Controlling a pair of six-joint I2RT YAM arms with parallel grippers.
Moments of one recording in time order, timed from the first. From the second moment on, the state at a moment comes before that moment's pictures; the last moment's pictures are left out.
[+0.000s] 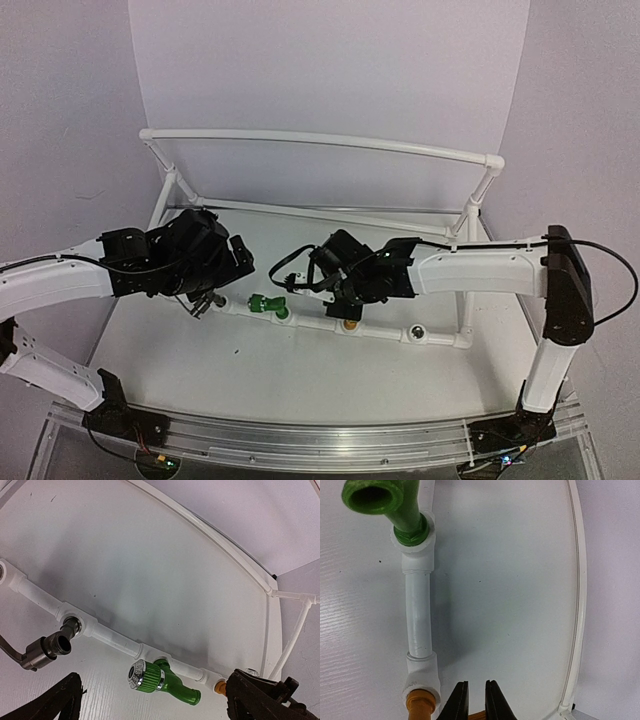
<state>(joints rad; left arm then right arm) -0.99 1.23 1.04 -0.62 -0.49 -1.16 1.05 1.87 1.43 -0.54 0.39 -0.58</state>
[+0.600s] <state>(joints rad) -0.99 1.23 1.04 -0.62 -0.49 -1.15 0.99 1.89 1.57 -0.72 0.27 -0.59</state>
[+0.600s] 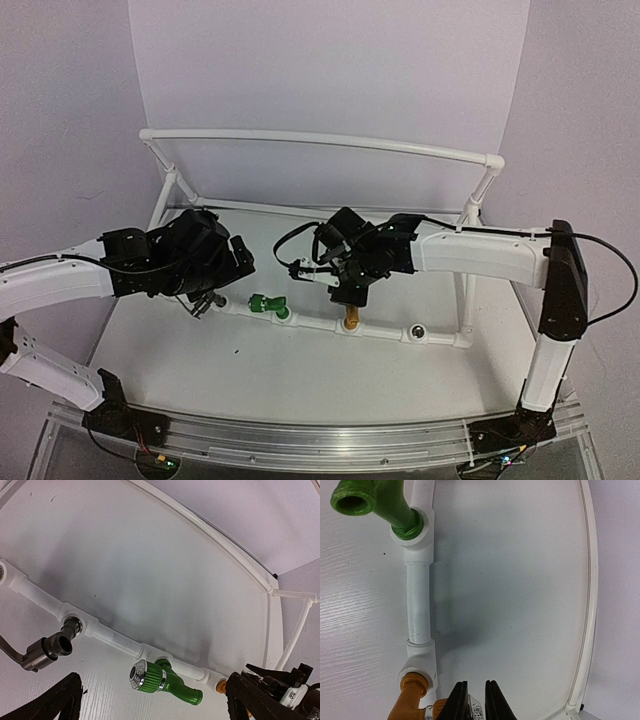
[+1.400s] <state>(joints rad) -0.98 1.24 1.04 -0.62 -0.49 -1.15 0.97 1.93 1.71 -0.95 0.24 -0.70</state>
